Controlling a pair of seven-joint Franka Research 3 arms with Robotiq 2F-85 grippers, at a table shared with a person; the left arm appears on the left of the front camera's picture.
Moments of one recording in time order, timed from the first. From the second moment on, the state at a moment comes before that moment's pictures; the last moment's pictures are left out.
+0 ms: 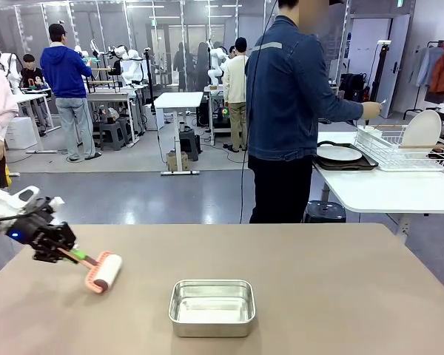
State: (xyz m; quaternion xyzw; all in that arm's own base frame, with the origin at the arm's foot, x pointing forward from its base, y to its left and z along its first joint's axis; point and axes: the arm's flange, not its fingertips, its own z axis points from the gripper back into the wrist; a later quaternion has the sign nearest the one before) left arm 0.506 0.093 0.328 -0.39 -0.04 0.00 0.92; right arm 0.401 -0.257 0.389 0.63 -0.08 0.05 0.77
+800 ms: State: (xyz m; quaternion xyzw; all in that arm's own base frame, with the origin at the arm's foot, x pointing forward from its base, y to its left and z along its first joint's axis) left arm 0.462 0.211 0.380 -0.28 -0.09 0.00 0.95; right arm 0.401 -0.257 0.389 0.63 -0.08 0.05 0.77
